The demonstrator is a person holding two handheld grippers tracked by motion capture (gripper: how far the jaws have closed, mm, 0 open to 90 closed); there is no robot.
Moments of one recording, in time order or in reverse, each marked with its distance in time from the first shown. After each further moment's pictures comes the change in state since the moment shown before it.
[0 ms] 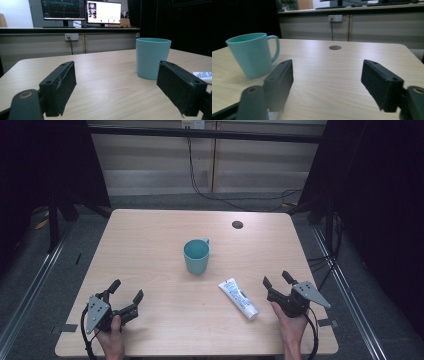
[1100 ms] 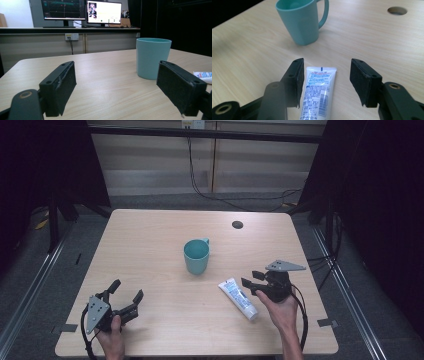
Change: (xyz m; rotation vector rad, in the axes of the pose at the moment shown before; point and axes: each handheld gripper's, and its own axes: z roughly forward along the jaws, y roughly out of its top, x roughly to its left) left arm 0.000 0.000 0.000 -0.001 0.003 -0.002; right arm 0.039 0.056 0.038 0.467 0.288 -0.038
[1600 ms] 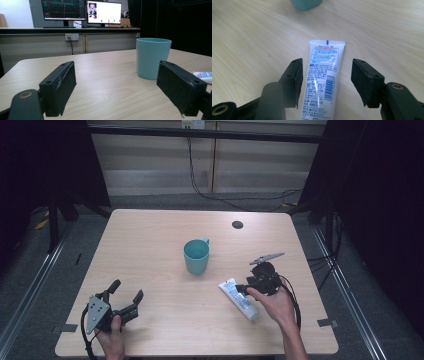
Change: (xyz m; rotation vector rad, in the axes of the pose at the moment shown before) left arm 0.000 0.000 0.000 0.000 0.001 0.004; right arm 0.005 0.019 0.027 0.343 0.005 0.011
